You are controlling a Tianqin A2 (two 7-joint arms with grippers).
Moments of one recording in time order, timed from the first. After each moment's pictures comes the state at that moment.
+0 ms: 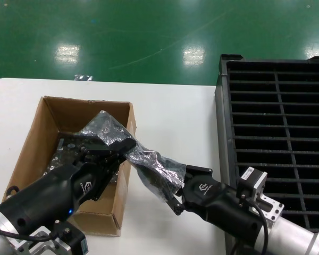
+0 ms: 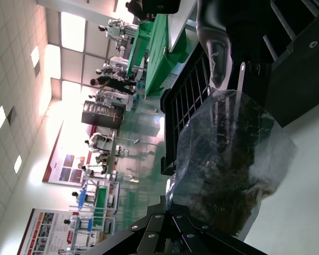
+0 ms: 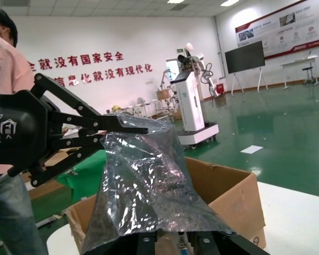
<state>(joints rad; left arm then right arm) 0.01 -0.62 1.54 -1.89 -1.75 0.55 1.08 0.37 0.28 -1.89 1.31 1.91 -0.75 0.02</state>
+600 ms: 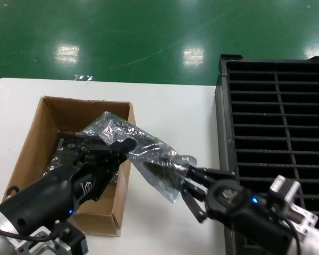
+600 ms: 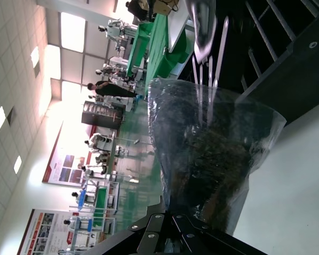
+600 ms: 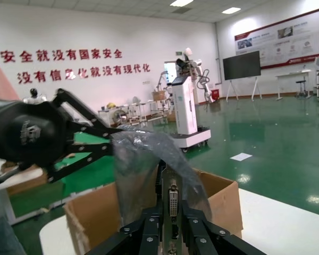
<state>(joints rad) 0.01 -0.62 1.54 -1.89 -1.75 0.55 1.08 0.27 0.39 -1.84 1.49 1.92 -0.74 0.03</state>
